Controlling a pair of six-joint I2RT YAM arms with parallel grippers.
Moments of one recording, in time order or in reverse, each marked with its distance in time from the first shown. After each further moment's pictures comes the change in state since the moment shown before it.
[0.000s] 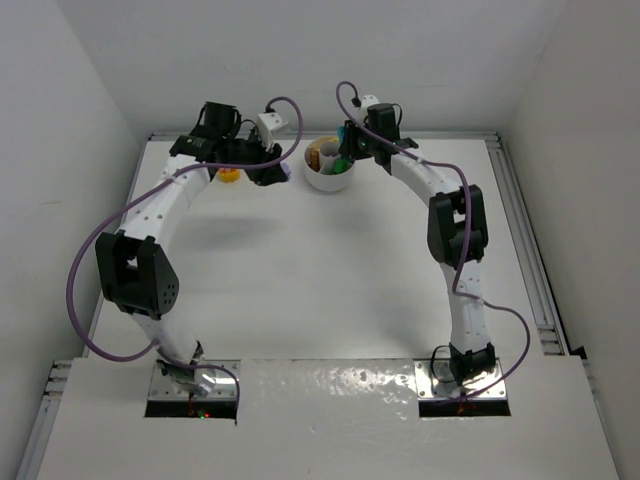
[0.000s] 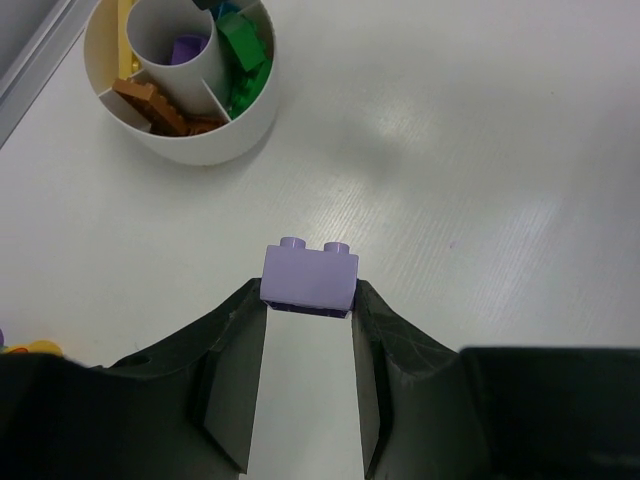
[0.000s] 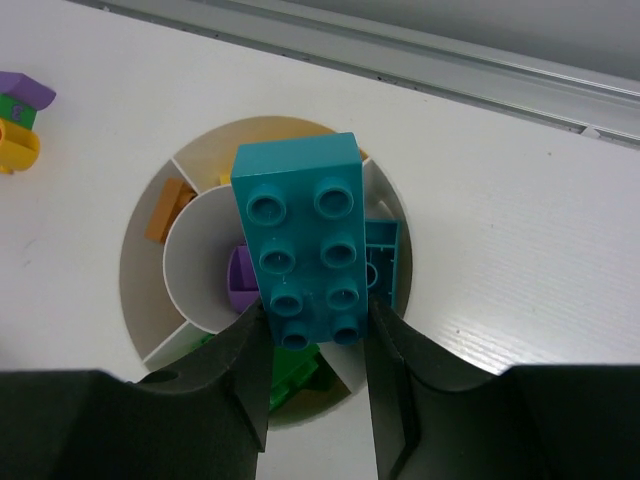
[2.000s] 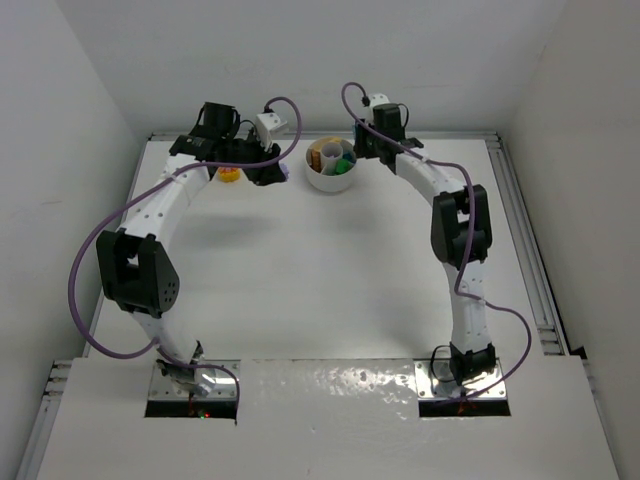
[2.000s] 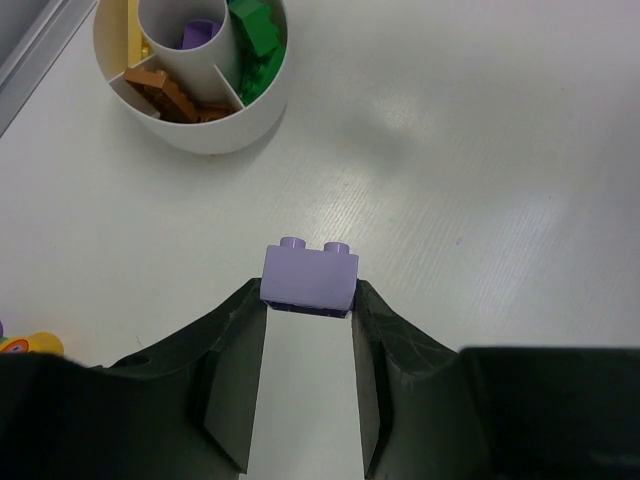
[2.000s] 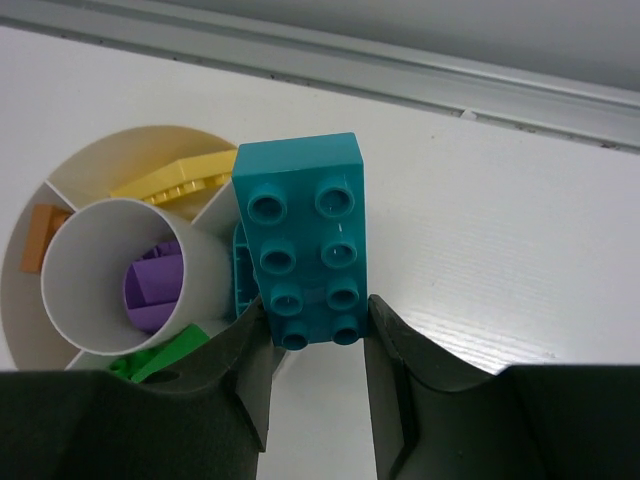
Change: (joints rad) left arm 0.011 0.011 0.000 -0.001 -0.006 0.000; right arm -0.018 -0.019 -0.016 -0.014 0.159 -0.046
